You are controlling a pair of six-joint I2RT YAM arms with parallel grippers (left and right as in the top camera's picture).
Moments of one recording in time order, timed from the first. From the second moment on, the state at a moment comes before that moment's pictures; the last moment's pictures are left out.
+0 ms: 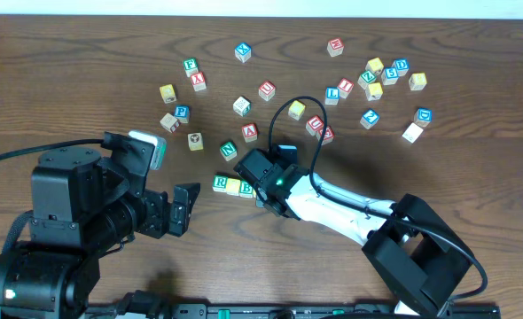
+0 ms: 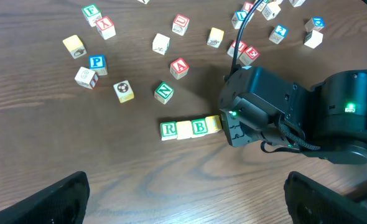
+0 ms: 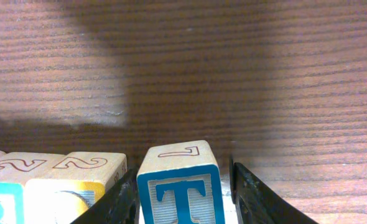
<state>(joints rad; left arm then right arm) -0.13 0.90 1.35 -1.27 0.29 0.04 0.86 1.88 1.11 -0.57 0.27 0.89</state>
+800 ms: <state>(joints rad) -0.13 0.90 1.35 -1.27 0.29 0.04 0.81 1.88 1.11 -0.44 0.35 0.82</state>
